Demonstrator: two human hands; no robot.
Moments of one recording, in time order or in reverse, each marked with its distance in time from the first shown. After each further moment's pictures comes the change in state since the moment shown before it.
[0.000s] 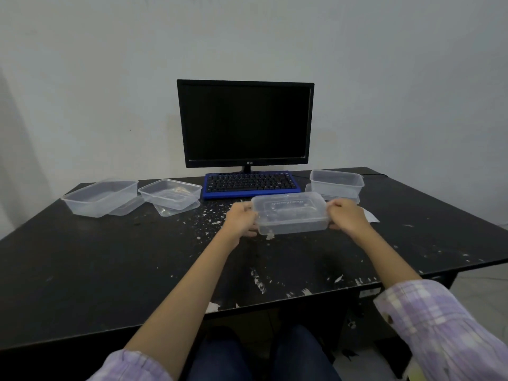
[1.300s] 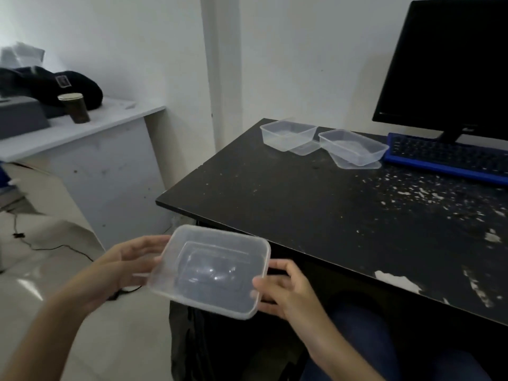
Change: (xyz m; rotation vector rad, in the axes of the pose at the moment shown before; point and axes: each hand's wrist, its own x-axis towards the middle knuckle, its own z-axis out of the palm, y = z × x) left_hand -0.348 -0.189 -0.336 -0.166 0.363 -0.238; right_hand -0.298 -0.106 0.263 0.637 -1.062 0.139
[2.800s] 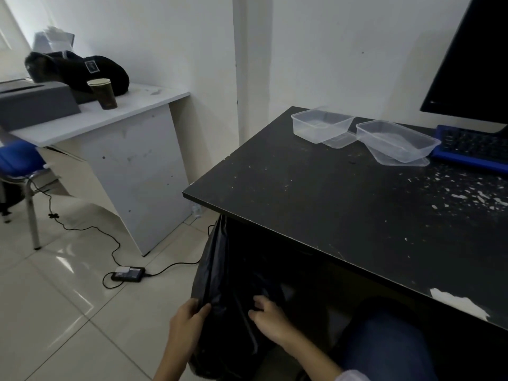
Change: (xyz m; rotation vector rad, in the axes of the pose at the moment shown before) left_hand 0.009 -0.124 0.091 0.177 0.597 -0.385; right_hand 0.123 0.148 0.030 -0.576 -0.243 0.401
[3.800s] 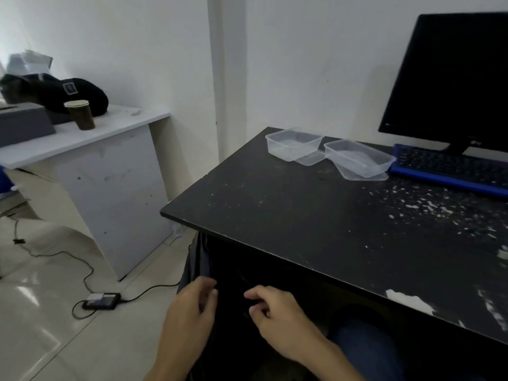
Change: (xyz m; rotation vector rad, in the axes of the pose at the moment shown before) left_hand -0.050 0.085 0.001 0.234 0.084 0.617; right_hand -0.138 -0.061 -0.054 -0.346 0.227 -0.430
